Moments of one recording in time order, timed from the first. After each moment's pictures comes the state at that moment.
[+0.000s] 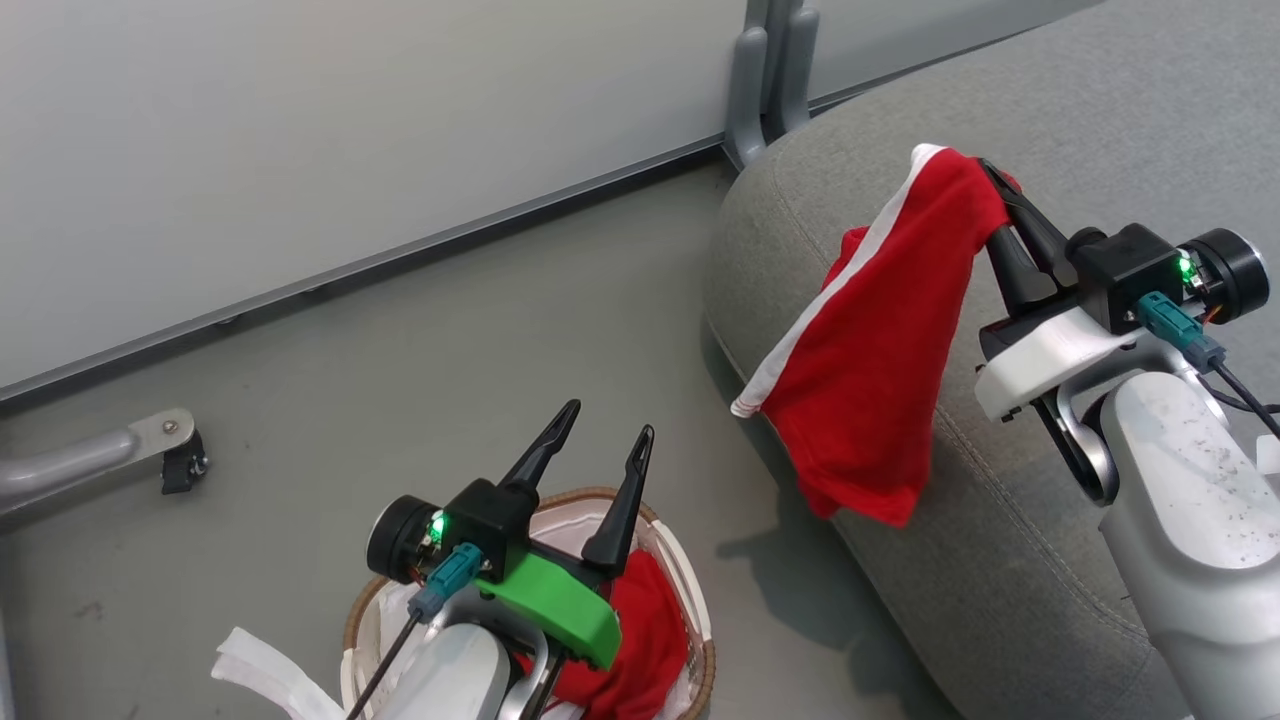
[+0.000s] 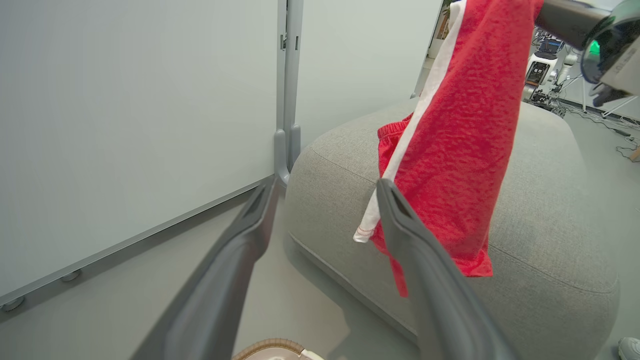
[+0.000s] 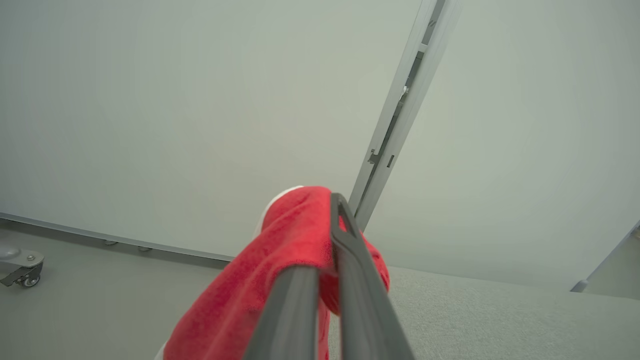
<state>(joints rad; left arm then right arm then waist) -0.28 0.05 -0.51 0.36 -0.30 -0.13 -0.26 -0.59 -0.26 0.22 0.39 0.11 0.13 -0.26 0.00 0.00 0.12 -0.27</state>
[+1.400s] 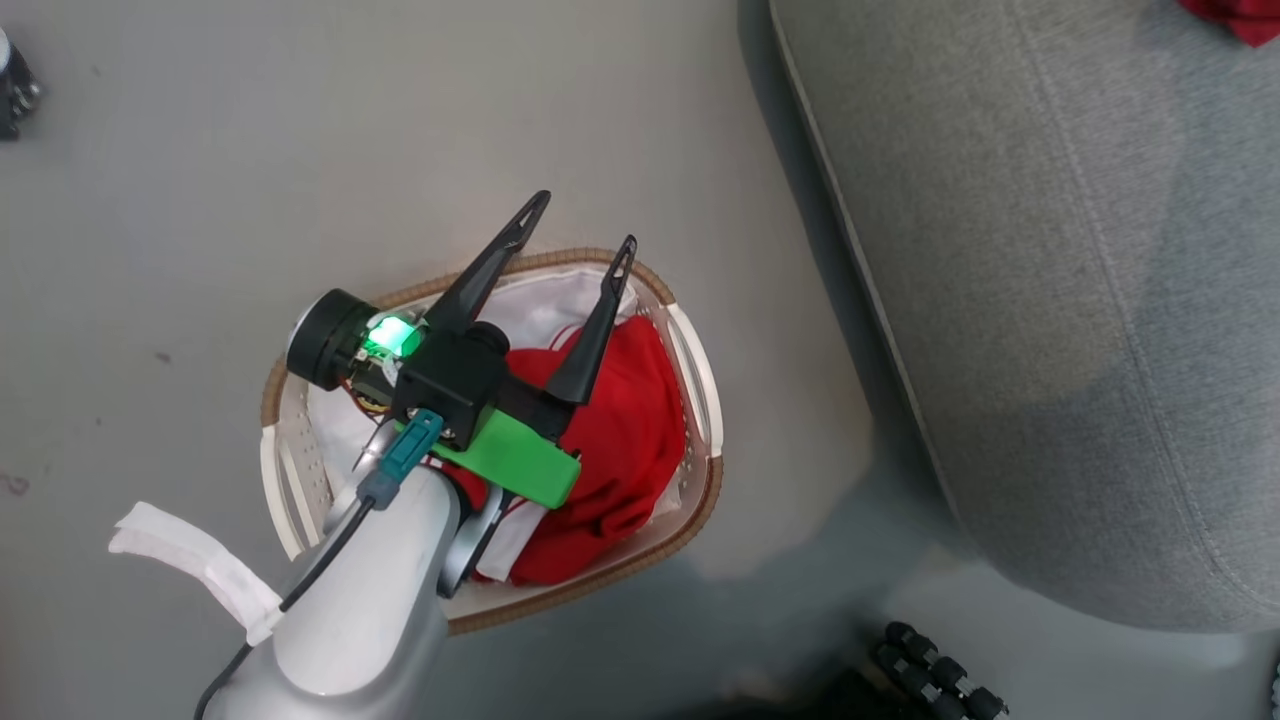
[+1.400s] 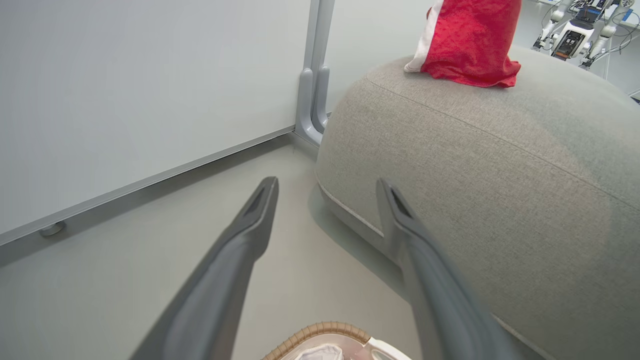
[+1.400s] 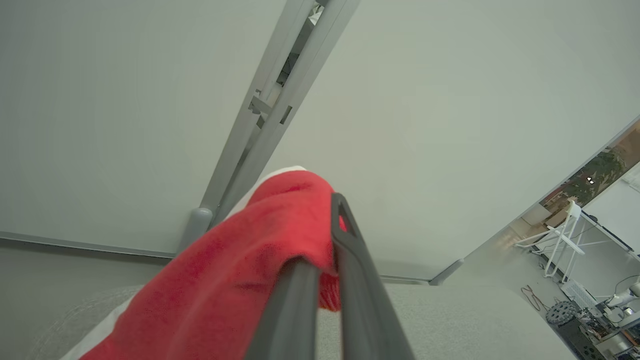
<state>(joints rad) -0.52 0.14 -0.51 0.23 -0.18 -0.13 -0.26 -1.26 -0.50 -0.01 0.77 0.01 0.13 -0.26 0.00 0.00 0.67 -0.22</state>
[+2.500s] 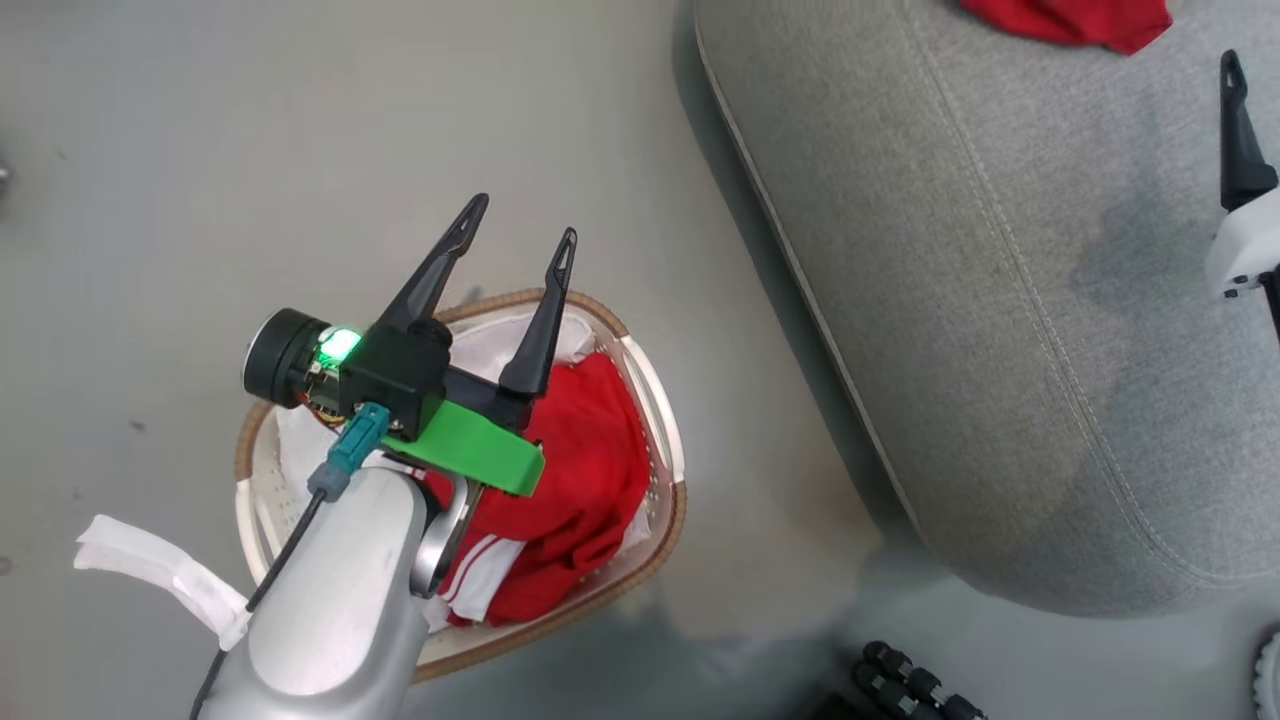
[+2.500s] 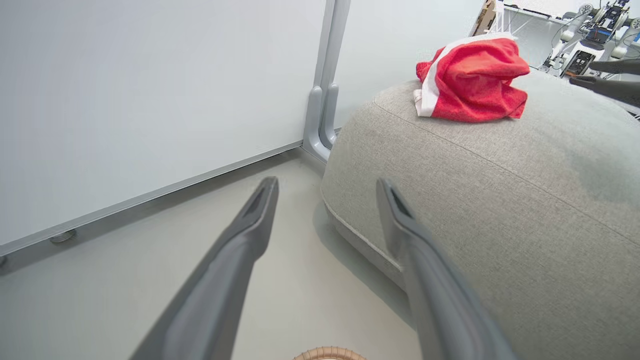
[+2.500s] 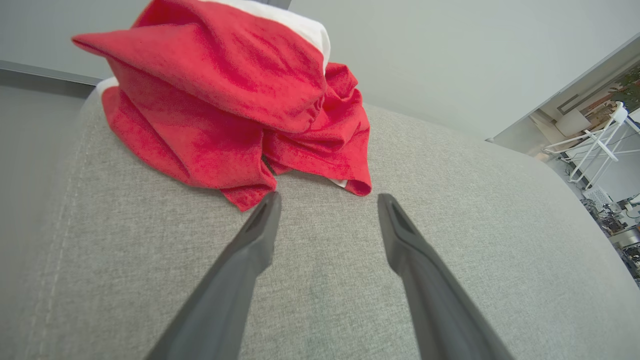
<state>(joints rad) -0.49 0.13 -0.42 0.26 -0.19 -0.13 -0.26 -0.79 -0.37 -0.08 0.68 -0.03 0.13 -0.26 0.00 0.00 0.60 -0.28</state>
